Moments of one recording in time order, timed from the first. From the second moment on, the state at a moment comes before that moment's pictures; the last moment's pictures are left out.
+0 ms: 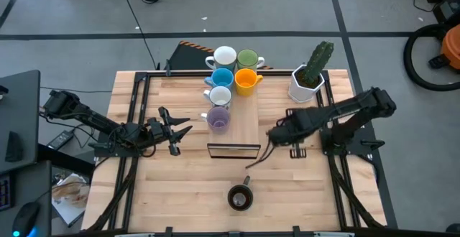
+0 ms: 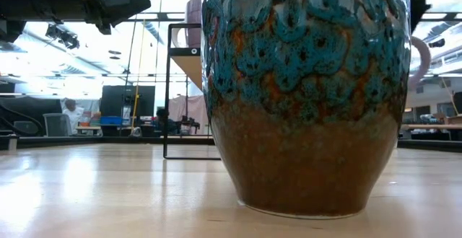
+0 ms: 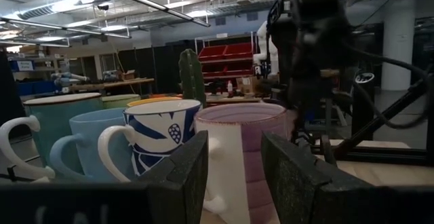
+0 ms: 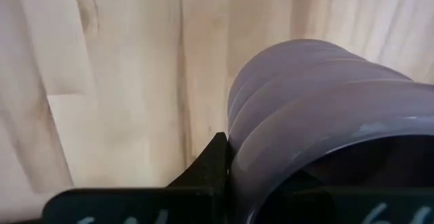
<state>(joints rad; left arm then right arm) -0.35 0.95 0.14 1.13 -0.68 0.22 0.25 1.49 1.28 -1.47 0.19 0.26</state>
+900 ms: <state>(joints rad) -0.35 0.95 0.14 1.13 -0.68 0.22 -0.01 1.75 1.89 -1.39 0.12 -0.11</state>
